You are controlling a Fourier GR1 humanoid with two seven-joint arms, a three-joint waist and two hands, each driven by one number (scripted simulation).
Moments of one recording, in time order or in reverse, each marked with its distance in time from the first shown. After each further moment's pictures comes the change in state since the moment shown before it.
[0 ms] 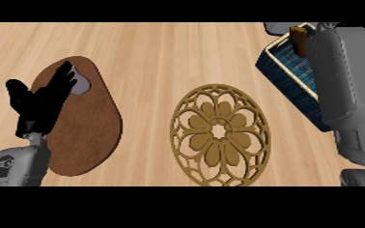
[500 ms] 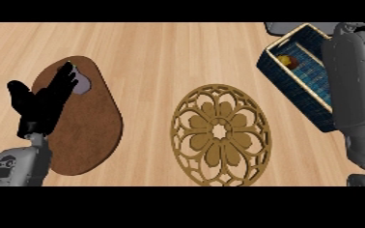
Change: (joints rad) left arm 0.002 -0.009 0.005 0.007 -0.005 -0.008 -0.012; right arm 0.052 -0.028 -0.044 -0.084 -0.079 -0.075 -0.059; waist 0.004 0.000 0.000
